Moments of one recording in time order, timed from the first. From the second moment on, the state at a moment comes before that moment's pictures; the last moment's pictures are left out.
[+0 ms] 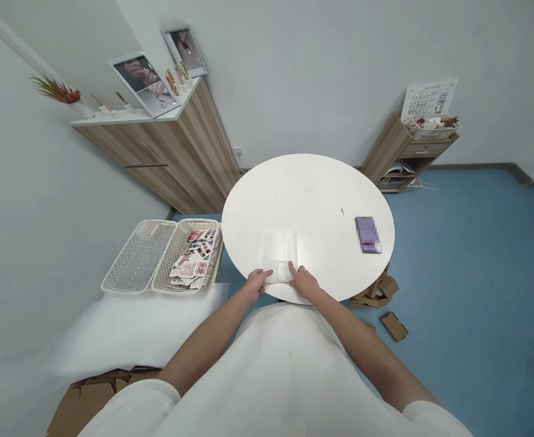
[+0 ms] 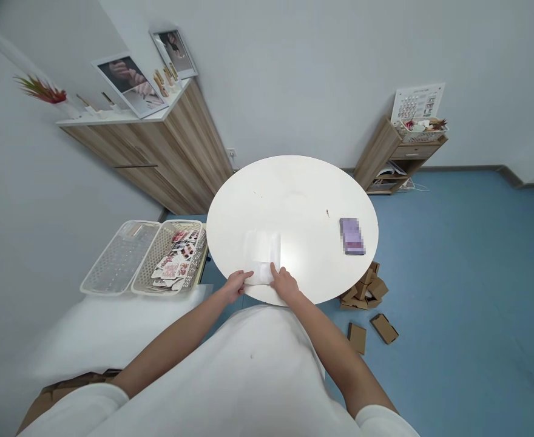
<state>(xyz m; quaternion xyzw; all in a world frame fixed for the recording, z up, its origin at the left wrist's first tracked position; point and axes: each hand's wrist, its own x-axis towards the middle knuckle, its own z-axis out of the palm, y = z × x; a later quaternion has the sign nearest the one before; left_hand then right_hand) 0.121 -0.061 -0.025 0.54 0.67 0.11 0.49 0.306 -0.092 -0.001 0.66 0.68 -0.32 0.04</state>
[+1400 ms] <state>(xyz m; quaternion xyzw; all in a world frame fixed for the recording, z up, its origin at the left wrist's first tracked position) 0.152 -0.054 -0.008 0.87 0.41 0.06 0.27 0.333 -0.114 -0.020 0.60 0.76 -0.20 -0.16</state>
